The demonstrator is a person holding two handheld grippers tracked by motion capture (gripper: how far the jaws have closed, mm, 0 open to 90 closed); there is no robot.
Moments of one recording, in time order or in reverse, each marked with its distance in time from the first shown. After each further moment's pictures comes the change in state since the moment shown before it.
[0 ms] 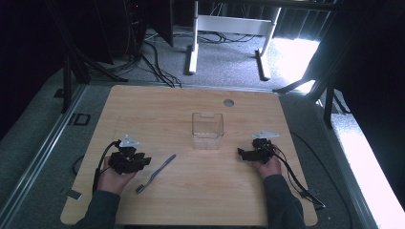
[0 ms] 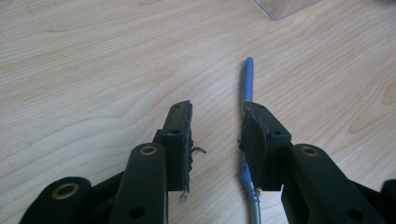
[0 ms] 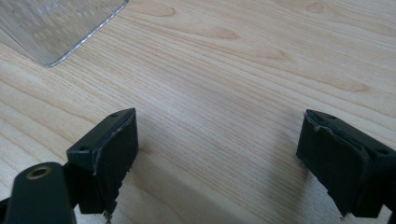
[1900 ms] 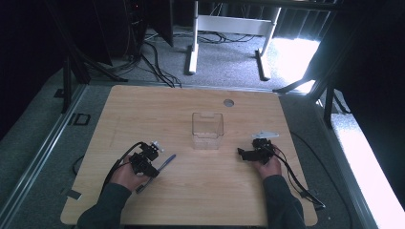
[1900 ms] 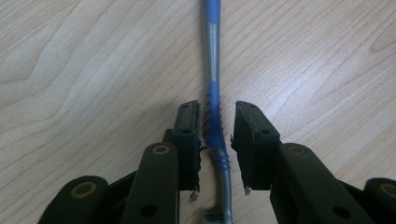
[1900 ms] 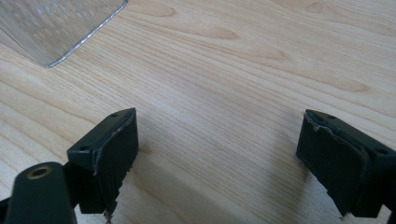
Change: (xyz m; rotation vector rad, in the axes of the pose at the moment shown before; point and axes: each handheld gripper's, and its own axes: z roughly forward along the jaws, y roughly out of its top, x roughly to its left) left arm -0.031 0.024 0.045 0.473 -0.014 0.127; right arm 0.000 0.000 0.000 0.002 -0.001 0.002
